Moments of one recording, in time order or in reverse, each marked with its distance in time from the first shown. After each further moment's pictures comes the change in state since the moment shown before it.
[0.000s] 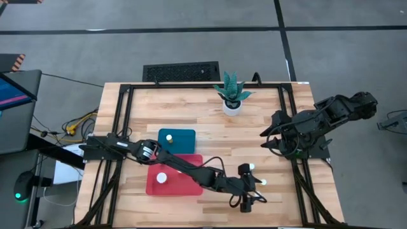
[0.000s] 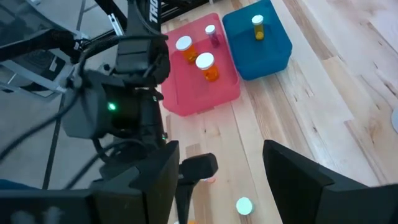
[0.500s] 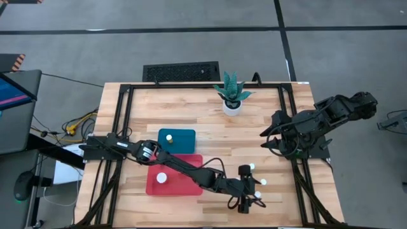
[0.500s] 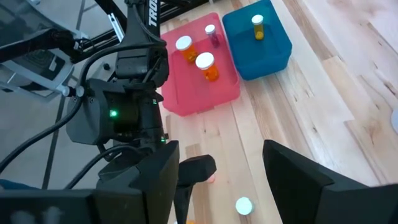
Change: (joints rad) left arm -0.006 0.009 0.000 -0.027 0.009 0.118; right arm 0.000 0.000 0.000 -0.001 0.000 -0.002
